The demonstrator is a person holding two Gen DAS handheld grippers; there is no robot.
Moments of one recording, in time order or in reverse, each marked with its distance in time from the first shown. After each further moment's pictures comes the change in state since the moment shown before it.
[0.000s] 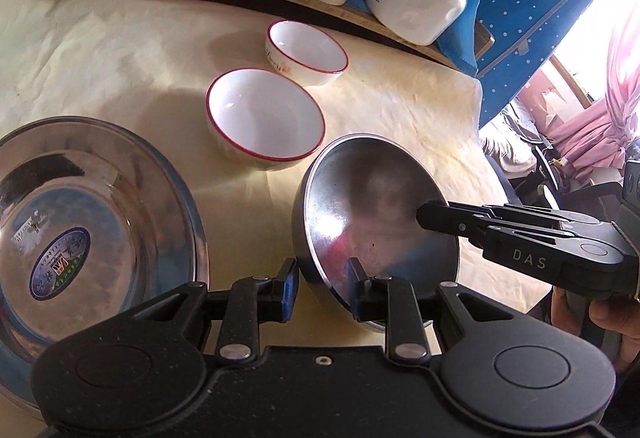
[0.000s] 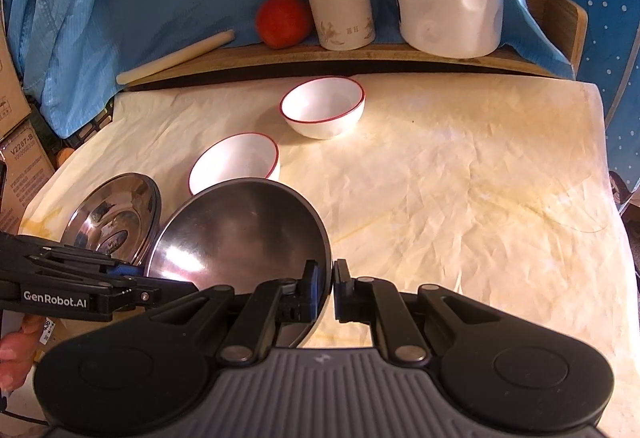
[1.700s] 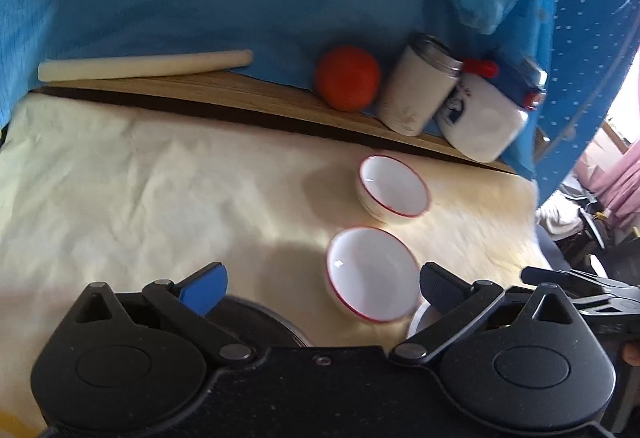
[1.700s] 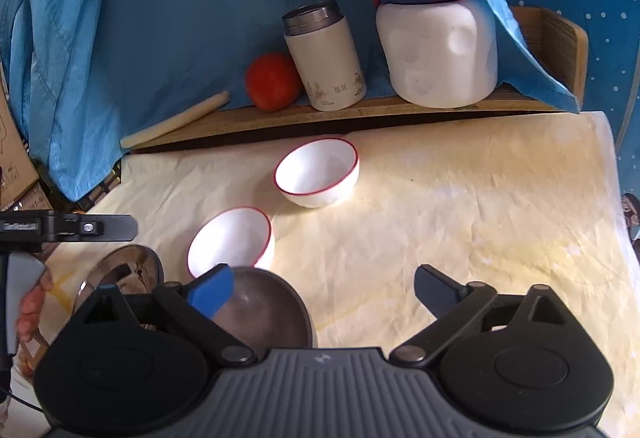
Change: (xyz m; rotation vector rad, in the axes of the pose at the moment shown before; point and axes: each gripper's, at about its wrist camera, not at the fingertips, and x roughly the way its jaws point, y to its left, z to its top) left arm -0.049 0.044 0.069 0.022 -0.214 0.165; right arm 0.007 -0.027 0.036 0.073 -0.124 0.090
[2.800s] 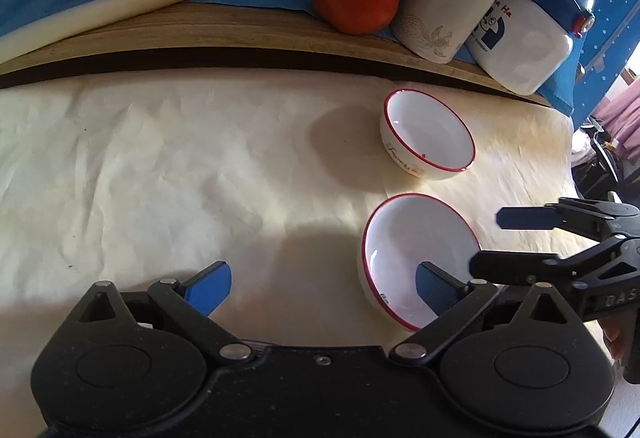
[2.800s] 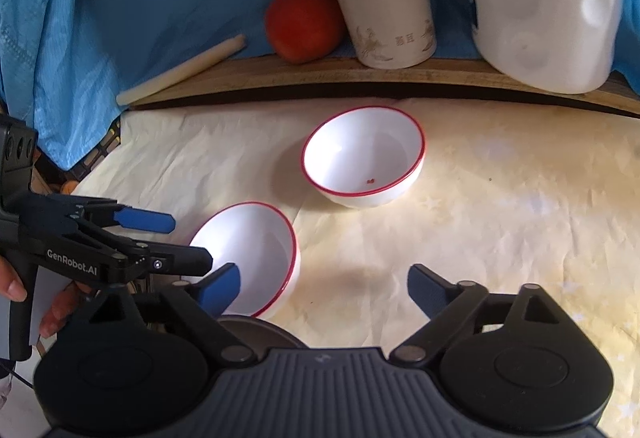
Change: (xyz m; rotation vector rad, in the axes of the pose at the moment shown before) left arm 0.083 0.011 0.011 0.101 0.221 -0.017; right arm 0.085 0.019 0.027 -0.066 0.193 0.057
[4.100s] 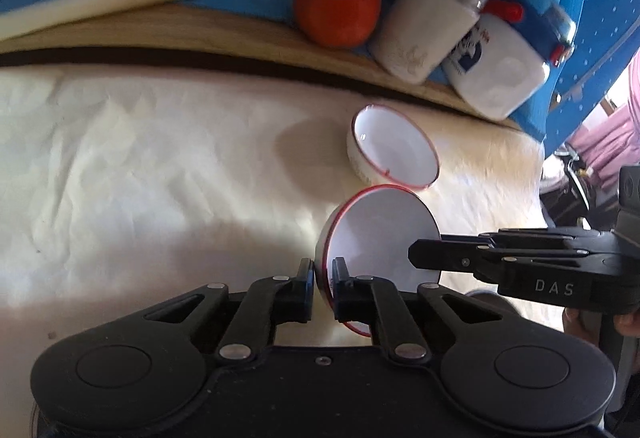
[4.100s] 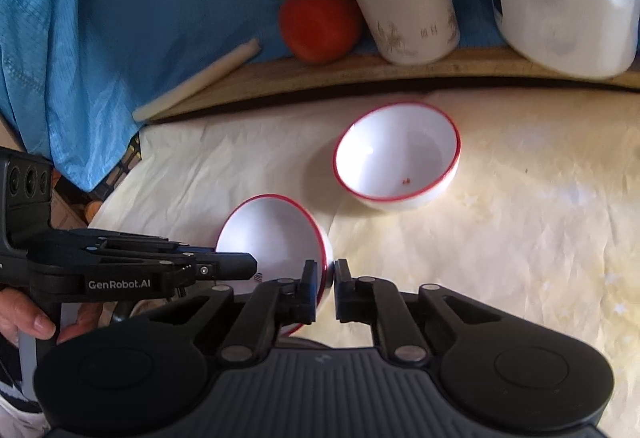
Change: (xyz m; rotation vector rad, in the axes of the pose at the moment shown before) left arm -0.009 -0.005 0.001 -0.081 -0.047 -0.093; right arm 0.004 0.008 0.013 0.080 -0.015 0.077
